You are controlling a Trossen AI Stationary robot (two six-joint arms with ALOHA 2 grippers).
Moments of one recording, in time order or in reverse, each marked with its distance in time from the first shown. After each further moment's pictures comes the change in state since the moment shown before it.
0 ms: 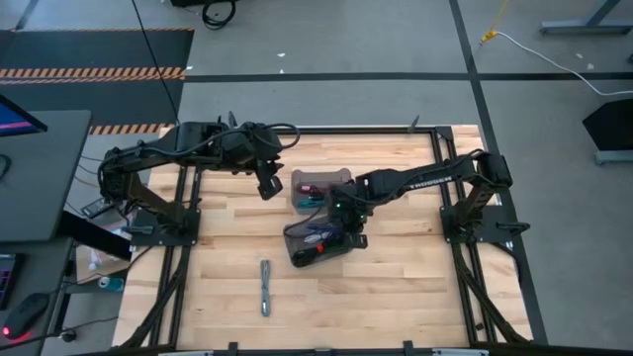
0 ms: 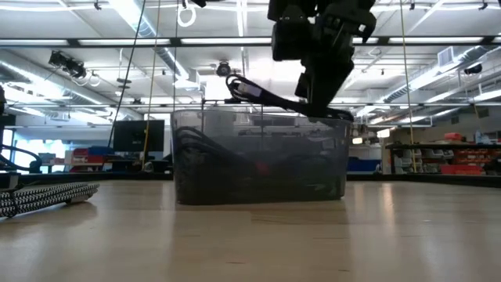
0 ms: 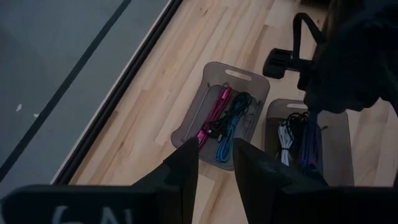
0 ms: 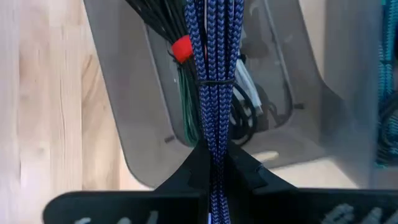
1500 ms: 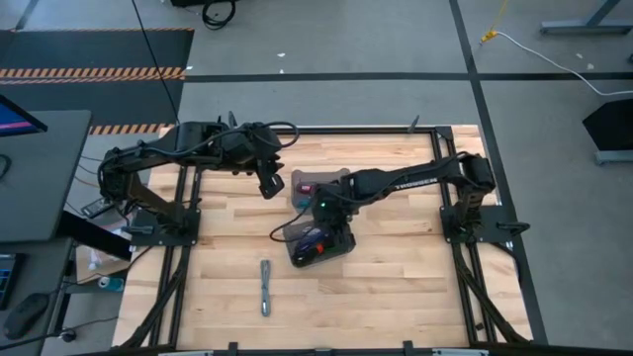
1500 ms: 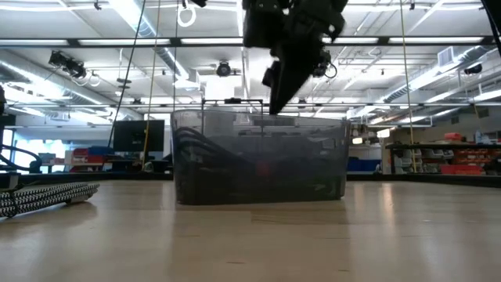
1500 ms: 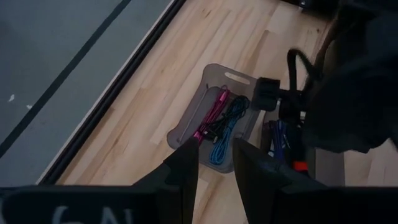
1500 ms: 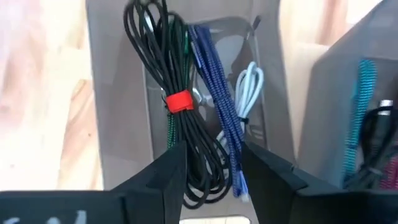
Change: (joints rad) left arm 0.000 0.000 0.000 0.005 0.000 -0.061; right arm 0.001 0.130 0.190 -0.019 0.034 -0.172
